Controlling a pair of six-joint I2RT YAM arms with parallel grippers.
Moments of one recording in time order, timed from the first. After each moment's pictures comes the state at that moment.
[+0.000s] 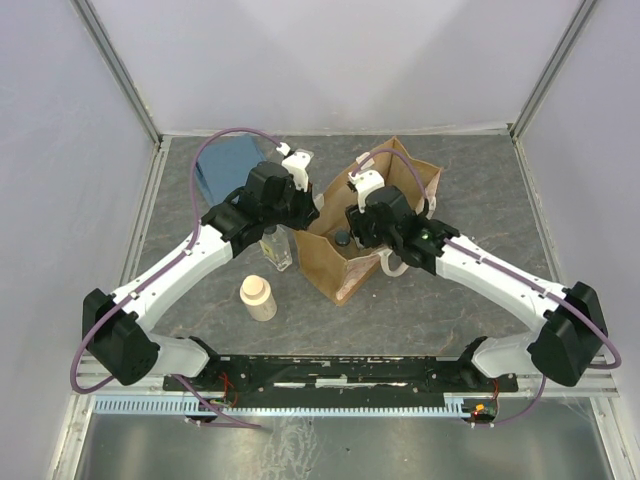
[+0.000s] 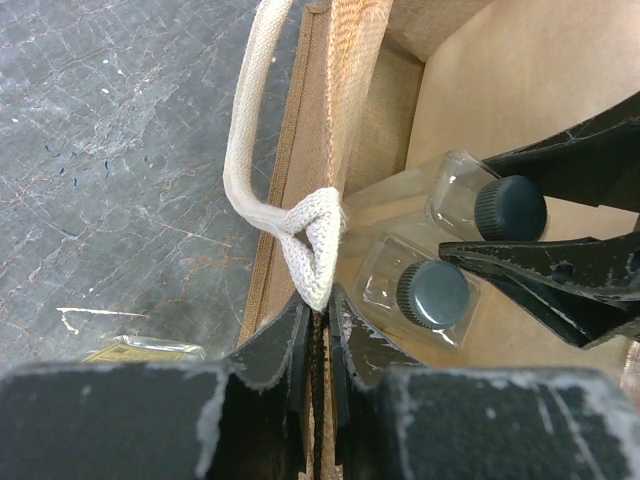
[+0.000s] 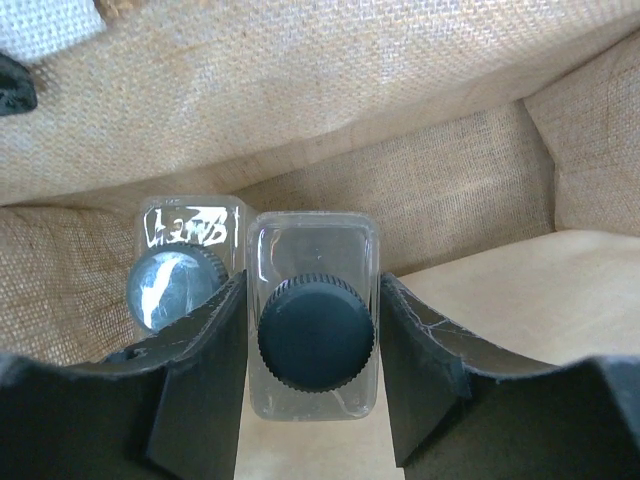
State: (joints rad) left arm -0.64 1.35 1.20 -0.40 0.08 -0.22; right arm 0.78 1.34 1.08 -0.37 0.22 0.15
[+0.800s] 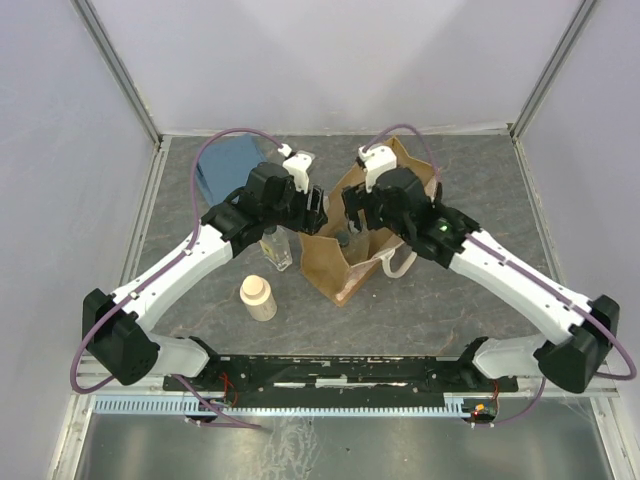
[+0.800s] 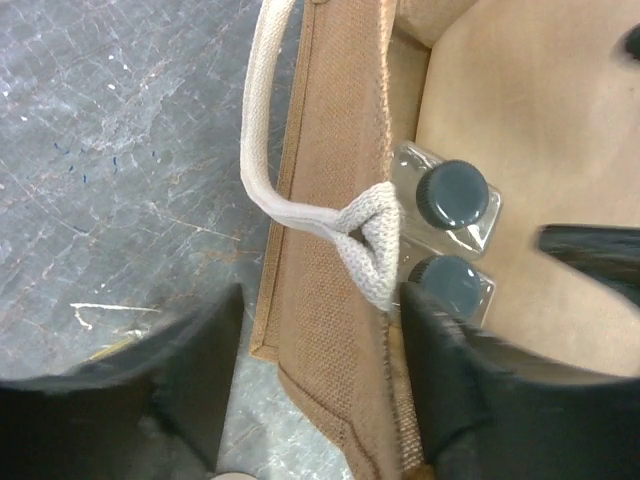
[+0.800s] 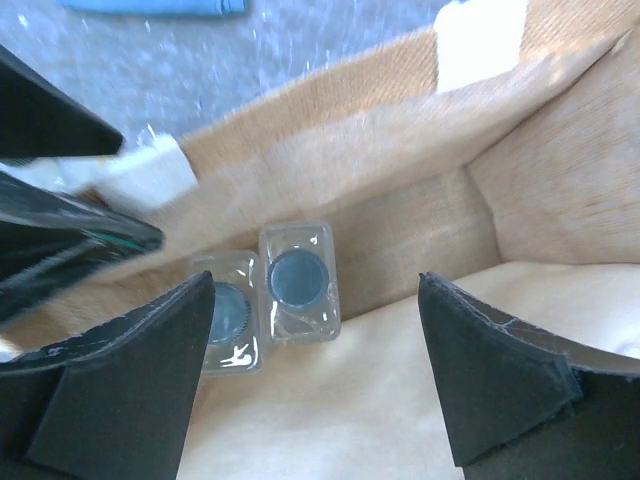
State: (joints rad) left arm -0.64 1.35 1.20 -0.42 0.08 -0.20; right arm 0.78 1.33 1.23 -0.45 0.28 0.16
